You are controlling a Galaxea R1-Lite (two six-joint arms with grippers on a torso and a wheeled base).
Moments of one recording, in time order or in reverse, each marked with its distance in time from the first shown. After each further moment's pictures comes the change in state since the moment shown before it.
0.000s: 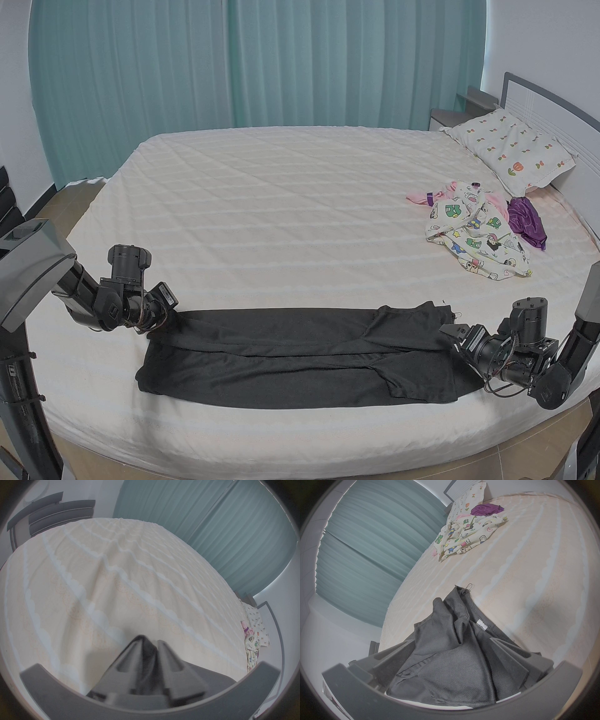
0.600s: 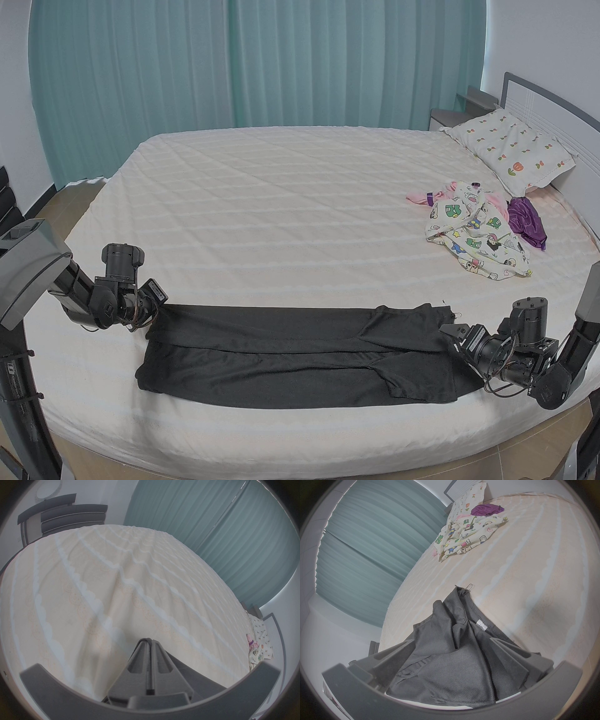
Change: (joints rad) left arm 0.035 0.003 -0.005 -0.013 0.080 -0.043; right arm 0.001 -0.001 0.000 0.000 -0.002 -0.001
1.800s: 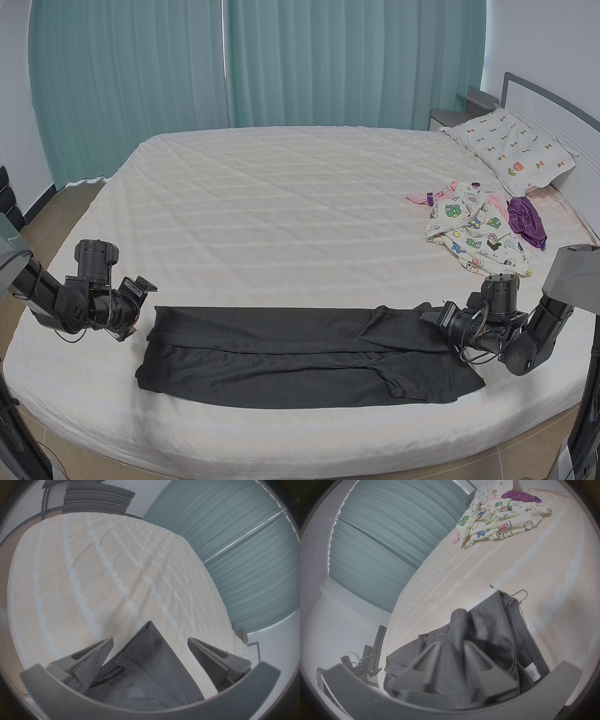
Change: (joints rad) left arm 0.023 -0.216 0.170 0.057 -0.096 -0.263; right arm -0.045 0.212 -0.359 0.096 0.207 -0.142
